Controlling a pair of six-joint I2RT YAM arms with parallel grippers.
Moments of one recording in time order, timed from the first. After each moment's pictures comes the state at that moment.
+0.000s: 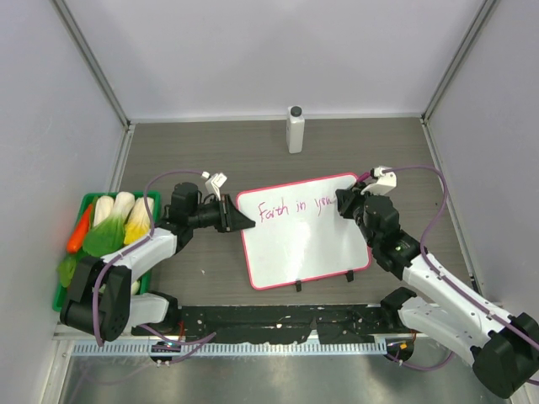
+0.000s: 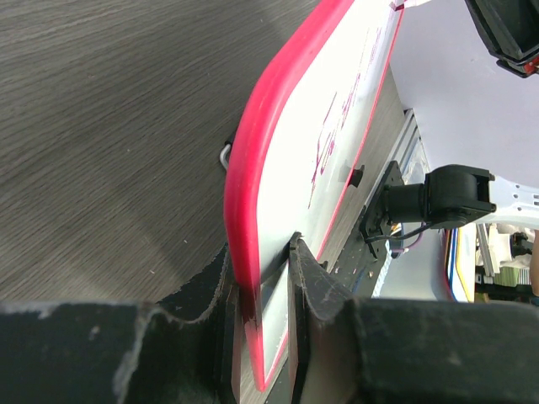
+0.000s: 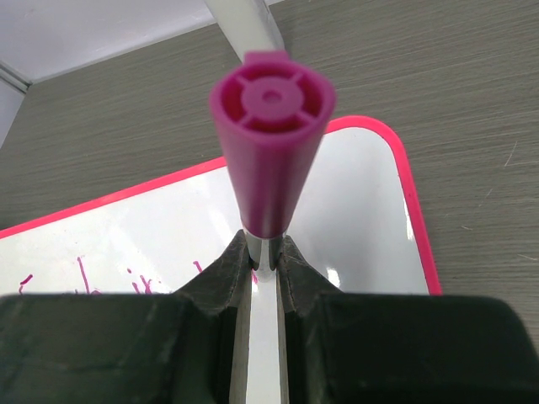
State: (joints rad) left arm -0.30 1.27 0.54 0.23 0.78 -0.55; right arm 0.55 0.84 0.53 0.07 0.36 0.49
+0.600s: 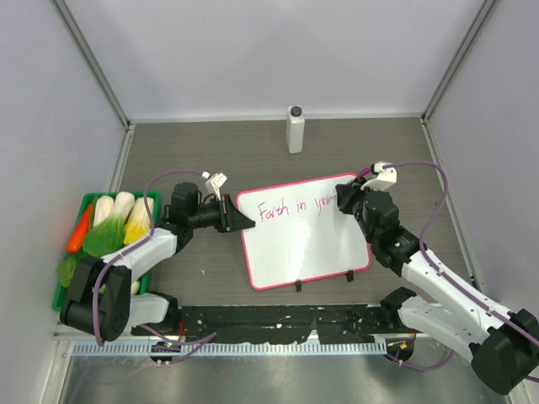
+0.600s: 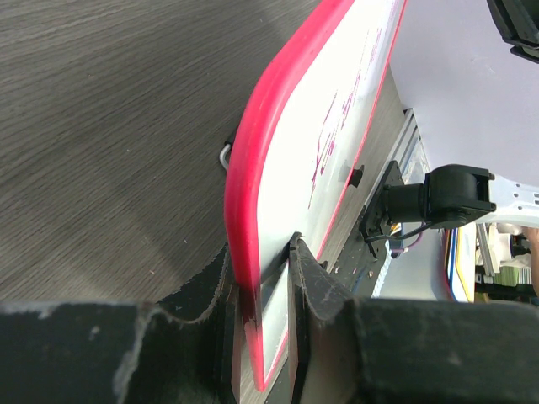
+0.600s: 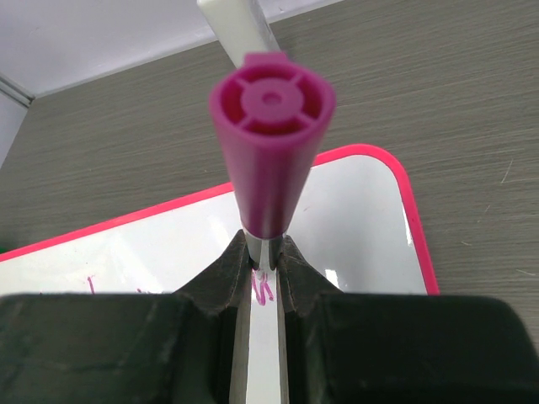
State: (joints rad) left arm -0.30 1.27 0.54 0.23 0.78 -0.55; right arm 0.55 0.86 0.57 0.08 0.37 0.49
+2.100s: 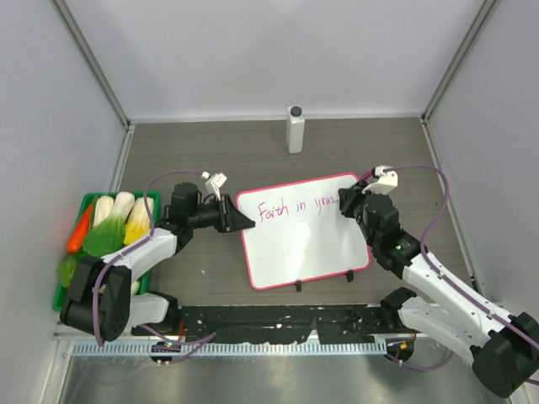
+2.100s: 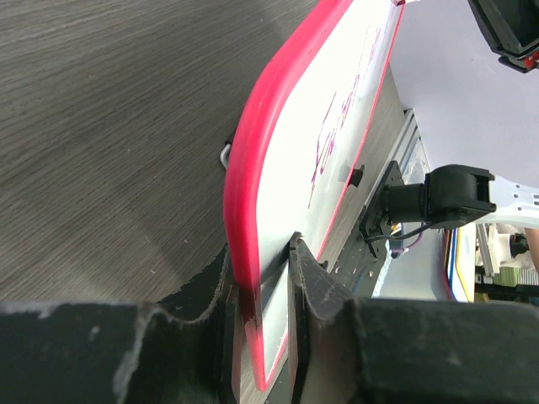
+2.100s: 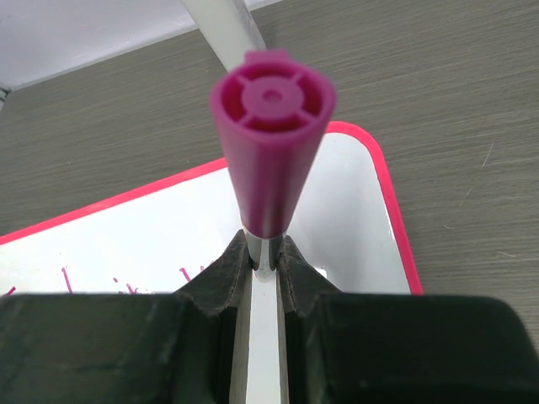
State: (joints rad) left arm -0.30 1.27 0.54 0.23 0.78 -0.55; right arm 0.55 0.85 0.55 0.05 0.40 0.49
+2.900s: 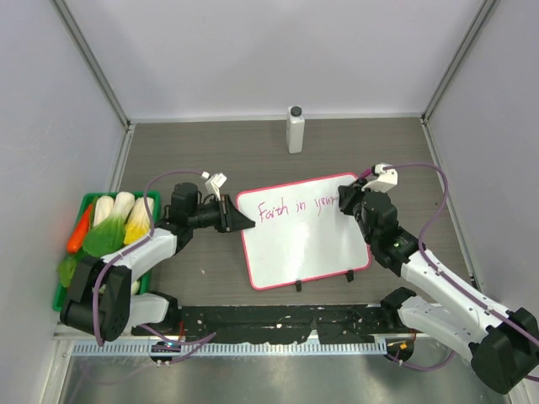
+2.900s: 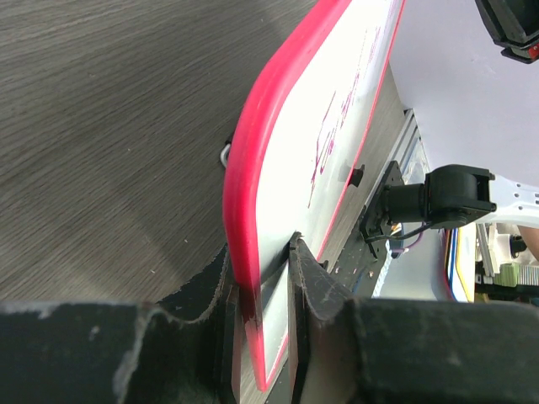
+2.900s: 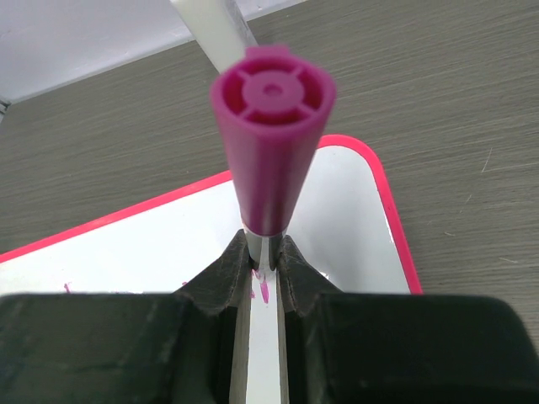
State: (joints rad) left arm -0.30 1.27 0.54 0.23 0.78 -0.55; right arm 0.55 0.87 0.56 0.07 0.42 0.50
